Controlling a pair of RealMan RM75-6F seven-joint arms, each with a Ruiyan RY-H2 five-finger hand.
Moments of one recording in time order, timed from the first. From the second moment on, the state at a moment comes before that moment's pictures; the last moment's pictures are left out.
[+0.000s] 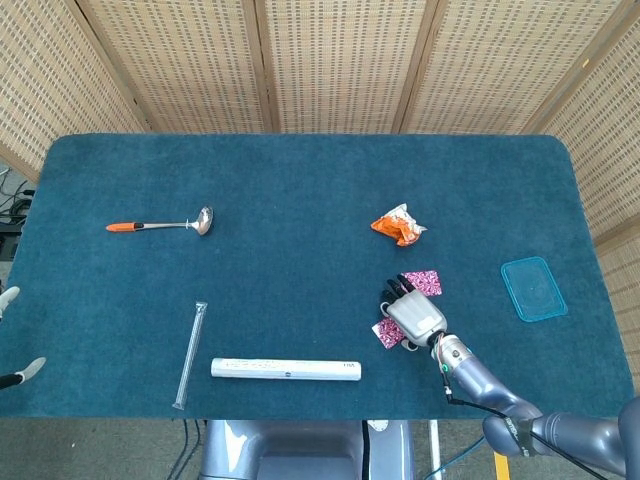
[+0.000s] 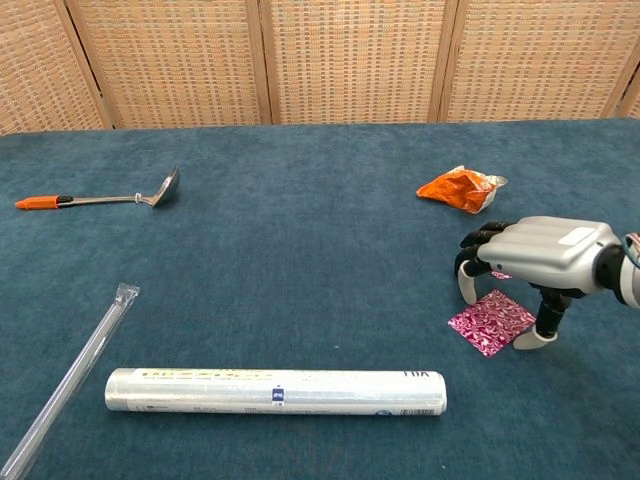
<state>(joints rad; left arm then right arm) -0.01 -1.00 -0.02 -1.68 1.47 1.50 -0.05 0.74 -1.47 0.00 -1.46 -1.17 0.82 -0.51</state>
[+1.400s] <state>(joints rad) -0.02 -1.00 -0.02 -1.68 1.48 1.51 -0.05 0.76 -1.44 0.08 -1.49 -1.08 0.84 -0.50</state>
